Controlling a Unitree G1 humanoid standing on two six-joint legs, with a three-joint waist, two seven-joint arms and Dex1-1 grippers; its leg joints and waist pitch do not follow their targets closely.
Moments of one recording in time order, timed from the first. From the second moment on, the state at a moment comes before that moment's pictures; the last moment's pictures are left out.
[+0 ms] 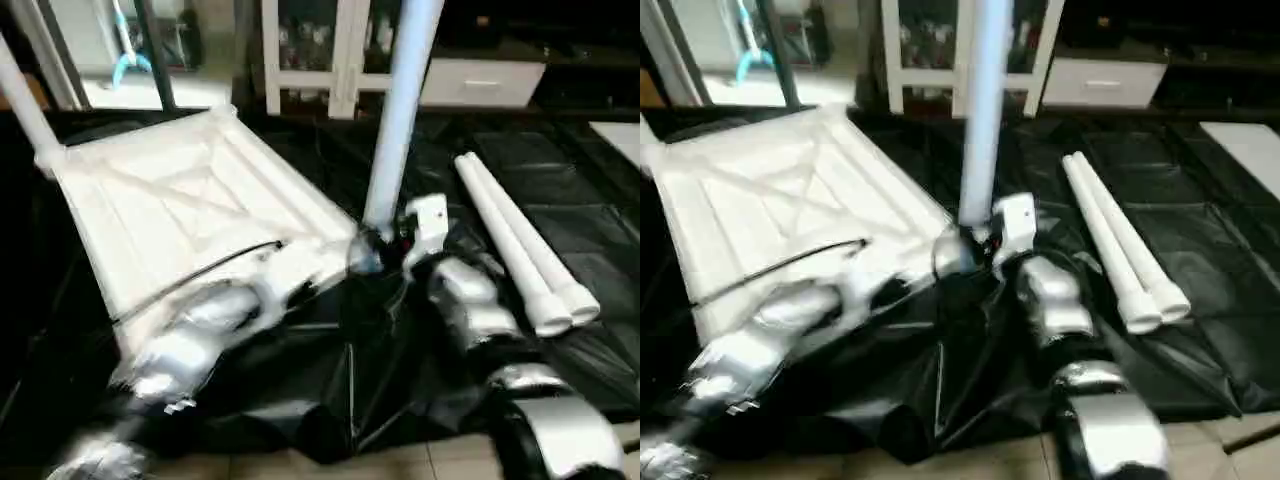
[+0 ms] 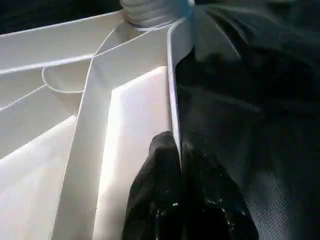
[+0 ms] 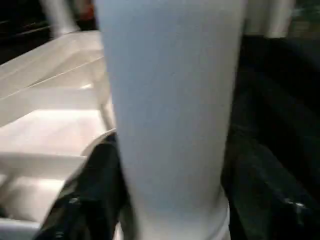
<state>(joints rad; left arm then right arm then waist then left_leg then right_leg) -0.34 0.45 -0.35 0.08 0.03 0.31 -0.78 -0.70 -0.16 -0.03 1.02 0.20 -0.16 0.81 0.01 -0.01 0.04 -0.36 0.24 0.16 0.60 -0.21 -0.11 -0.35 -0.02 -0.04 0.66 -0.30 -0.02</state>
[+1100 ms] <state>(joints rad) -0.51 0.15 -0.34 0.24 0.07 0.62 -0.55 -0.77 -0.05 -0.09 1.08 0.13 -0.14 0.18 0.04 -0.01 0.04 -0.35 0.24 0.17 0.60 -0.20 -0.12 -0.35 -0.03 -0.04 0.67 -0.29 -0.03</state>
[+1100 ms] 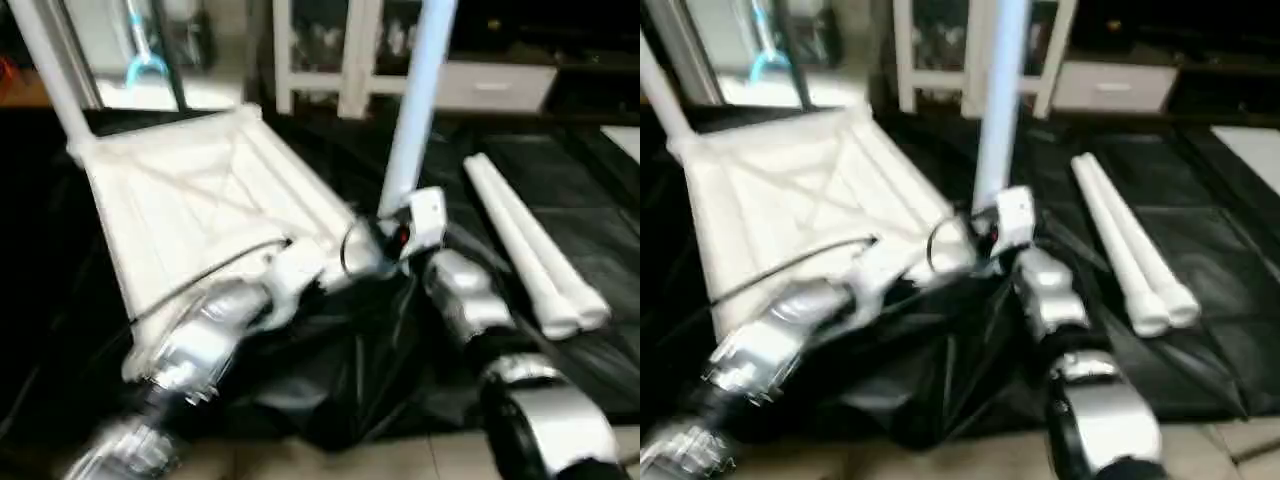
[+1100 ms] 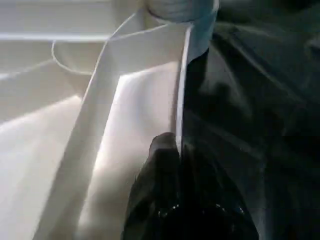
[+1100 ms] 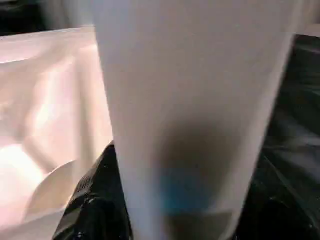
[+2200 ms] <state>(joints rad) -0.30 0.54 -0.32 0.01 -0.06 0.31 -0.95 -0.68 -0.24 0.00 0.94 0.24 -0.06 1.19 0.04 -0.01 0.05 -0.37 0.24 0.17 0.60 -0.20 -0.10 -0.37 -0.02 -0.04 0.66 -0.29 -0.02</state>
